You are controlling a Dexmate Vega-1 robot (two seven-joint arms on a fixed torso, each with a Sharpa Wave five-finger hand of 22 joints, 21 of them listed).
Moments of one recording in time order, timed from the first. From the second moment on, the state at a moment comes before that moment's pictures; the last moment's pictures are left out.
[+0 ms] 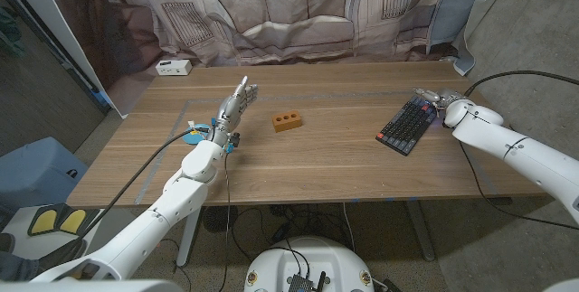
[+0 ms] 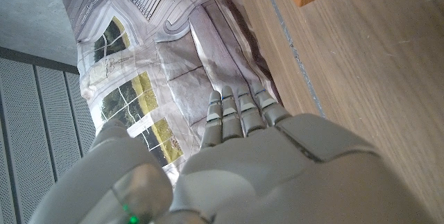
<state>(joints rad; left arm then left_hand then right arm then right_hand) 0.95 0.53 0.39 -1.44 -0.48 -0.41 0.09 0.26 0.01 0.12 0.02 0.20 0.33 0.10 0.20 0.18 0.32 0.08 0.22 0.20 0.25 0.07 0.19 0.18 0.15 0.08 0.27 0.17 -0.56 -0.88 -0.66 -1.46 -0.08 -0.66 -0.08 0.02 0.04 0.11 0.00 0.20 0.56 -0.03 0.21 0.19 -0.12 0.02 0.19 0.20 -0.17 0.03 0.20 0.23 -0.17 0.05 0.18 0.18</state>
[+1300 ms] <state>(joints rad) 0.94 0.52 0.39 -1.44 -0.47 -0.39 0.11 0.26 0.01 0.12 0.02 0.20 0.33 0.10 0.20 0.18 0.32 0.08 0.22 0.20 0.25 0.07 0.19 0.18 0.15 0.09 0.26 0.17 -0.52 -0.86 -0.70 -1.37 -0.10 -0.63 -0.05 0.04 0.04 0.11 0.00 0.20 0.58 -0.04 0.21 0.18 -0.11 0.01 0.20 0.20 -0.17 0.03 0.20 0.22 -0.17 0.06 0.19 0.18</state>
